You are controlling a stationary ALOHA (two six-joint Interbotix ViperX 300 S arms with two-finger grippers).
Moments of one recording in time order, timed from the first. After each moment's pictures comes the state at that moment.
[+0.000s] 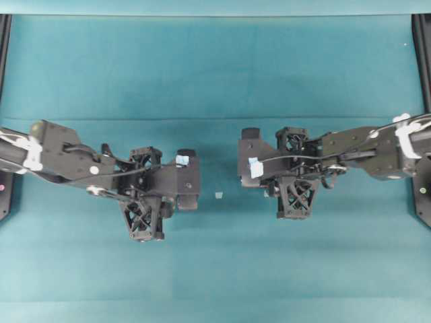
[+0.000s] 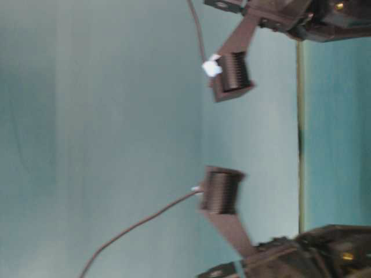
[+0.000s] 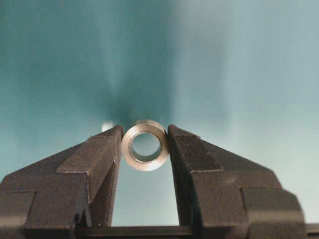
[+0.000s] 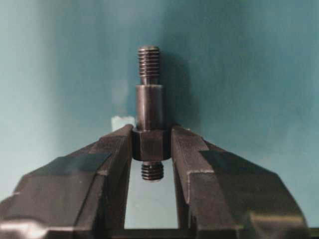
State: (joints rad) left arm -0.06 0.10 0.63 0.02 0.36 -0.12; right arm -0.04 0.06 0.70 0.02 0.42 -0.02
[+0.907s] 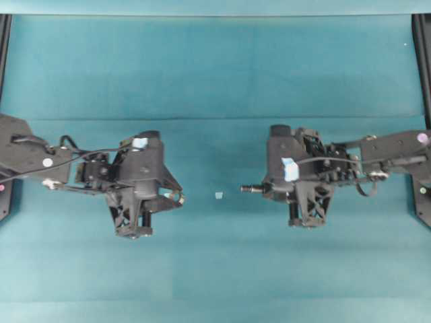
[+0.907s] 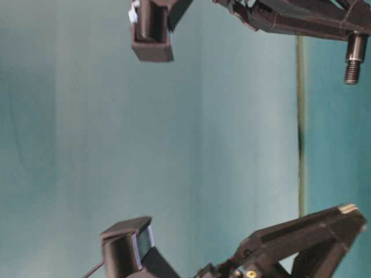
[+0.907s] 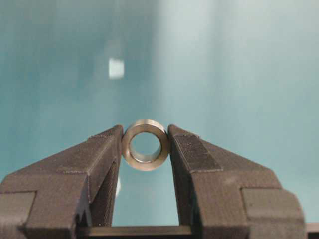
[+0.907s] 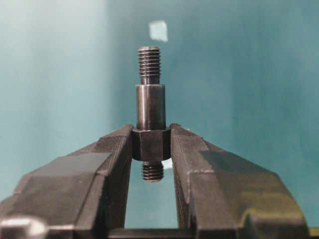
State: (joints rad) left arm -0.06 -0.11 0.79 0.02 0.00 -0.12; right arm 0.02 -0.13 0.83 0.03 0.18 0.01
